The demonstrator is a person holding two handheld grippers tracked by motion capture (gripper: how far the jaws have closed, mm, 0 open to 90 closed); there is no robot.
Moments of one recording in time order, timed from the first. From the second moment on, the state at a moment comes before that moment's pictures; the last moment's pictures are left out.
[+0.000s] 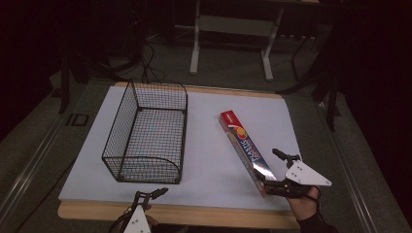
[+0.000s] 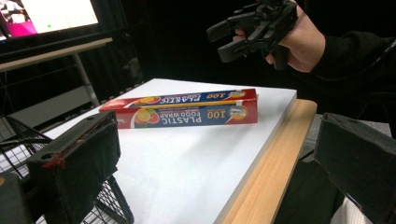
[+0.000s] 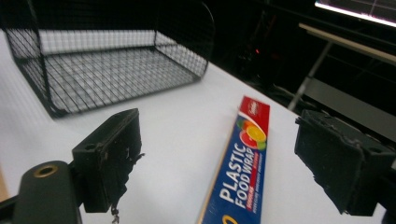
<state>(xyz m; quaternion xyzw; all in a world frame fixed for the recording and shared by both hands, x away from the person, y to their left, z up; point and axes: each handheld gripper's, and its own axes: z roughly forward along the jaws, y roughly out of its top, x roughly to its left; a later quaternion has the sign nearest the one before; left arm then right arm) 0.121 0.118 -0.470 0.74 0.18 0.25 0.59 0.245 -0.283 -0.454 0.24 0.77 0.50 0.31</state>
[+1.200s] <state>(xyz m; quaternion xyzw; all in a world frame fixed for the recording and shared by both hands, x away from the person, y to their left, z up) 0.121 0.114 -0.472 0.75 0.18 0.23 0.60 0.289 -0.260 -0.442 0.28 0.80 0.48 0.22</state>
